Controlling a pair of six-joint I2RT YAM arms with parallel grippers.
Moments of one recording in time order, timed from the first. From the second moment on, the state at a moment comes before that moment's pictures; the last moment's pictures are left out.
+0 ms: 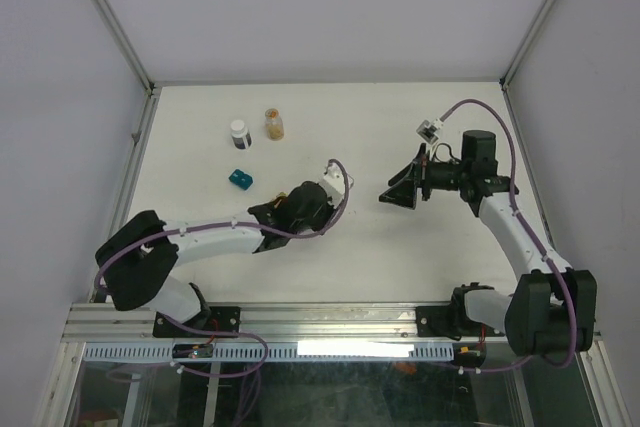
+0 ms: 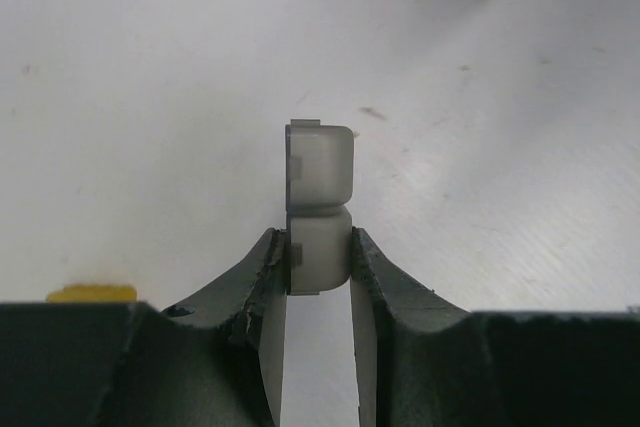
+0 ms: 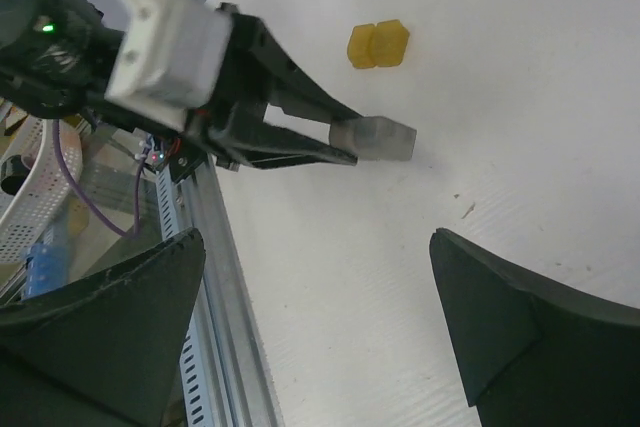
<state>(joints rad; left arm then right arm) -0.95 1.52 0.81 0.05 -0.22 -0.12 0.07 1.16 0.79 -0.28 -1.17 -0.02</state>
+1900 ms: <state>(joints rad) -1.15 1.39 0.58 0.68 -0.11 0.72 0.30 1.20 0.74 -0.25 -1.12 -0.03</state>
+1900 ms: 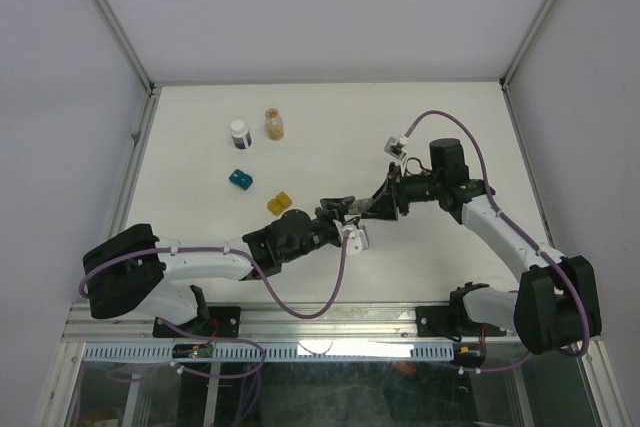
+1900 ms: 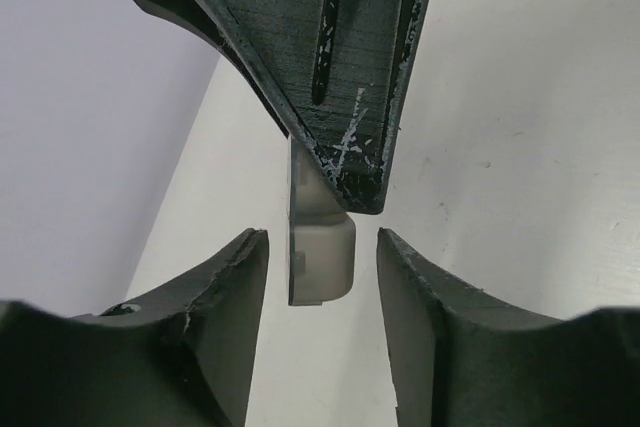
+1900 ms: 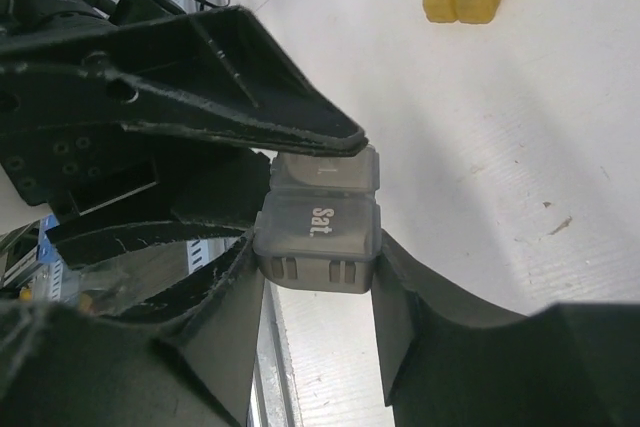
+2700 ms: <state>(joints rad) -1.11 0.92 0.39 0.73 0.03 -0.18 0.27 1.14 0.75 -0.40 -1.21 -0.42</state>
